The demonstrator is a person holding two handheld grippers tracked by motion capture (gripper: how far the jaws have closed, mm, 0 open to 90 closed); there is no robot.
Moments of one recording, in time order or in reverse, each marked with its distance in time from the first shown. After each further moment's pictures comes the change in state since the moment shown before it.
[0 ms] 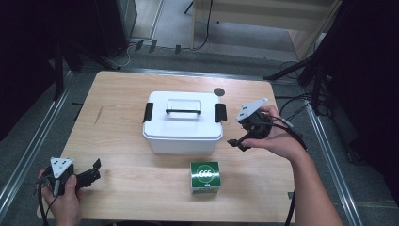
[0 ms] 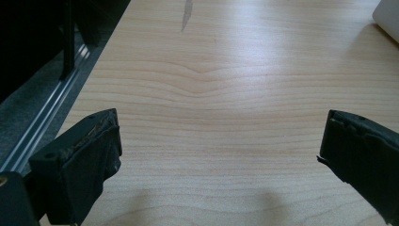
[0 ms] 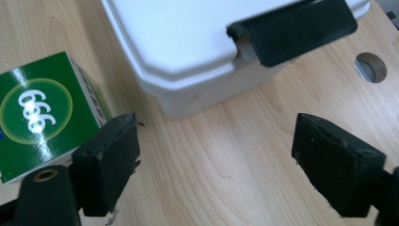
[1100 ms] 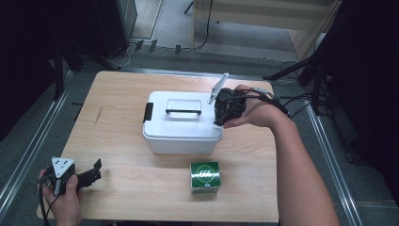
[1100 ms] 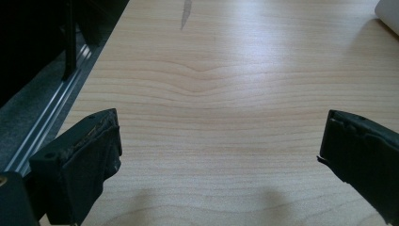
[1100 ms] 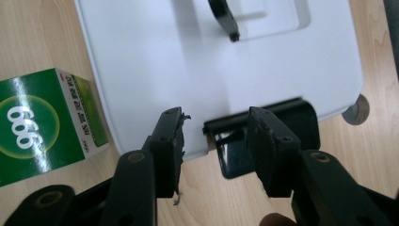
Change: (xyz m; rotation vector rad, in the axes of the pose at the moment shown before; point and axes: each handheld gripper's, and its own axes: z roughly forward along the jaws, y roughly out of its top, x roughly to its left) left arm -0.001 0.000 0.001 0.003 0.008 0.012; right arm -0.011 0.094 0.015 0.241 0.037 -0.202
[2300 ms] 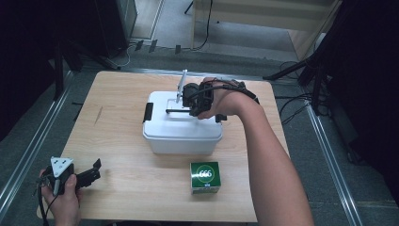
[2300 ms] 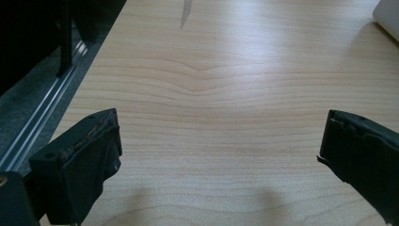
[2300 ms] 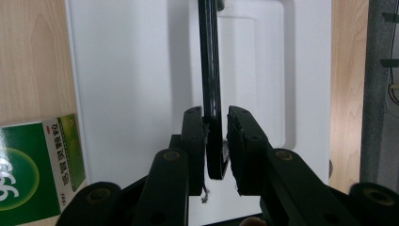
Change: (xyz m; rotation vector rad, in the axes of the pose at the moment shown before) left arm 0.003 0.000 0.000 0.006 -0.016 -0.022; right arm 0.010 0.081 0.017 0.059 -0.038 -0.201
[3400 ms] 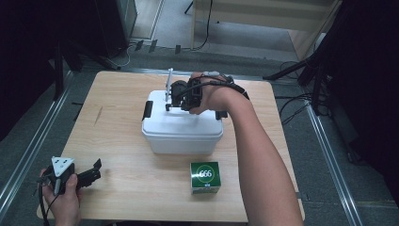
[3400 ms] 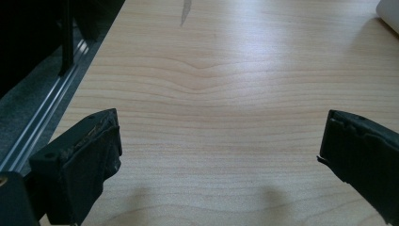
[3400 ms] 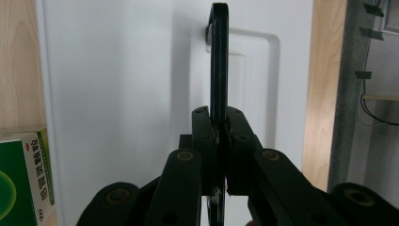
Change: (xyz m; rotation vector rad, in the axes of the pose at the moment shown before) left arm -0.001 0.000 0.001 0.012 0.006 0.006; right arm -0.002 0.028 -0.002 0.020 -0.060 -0.068
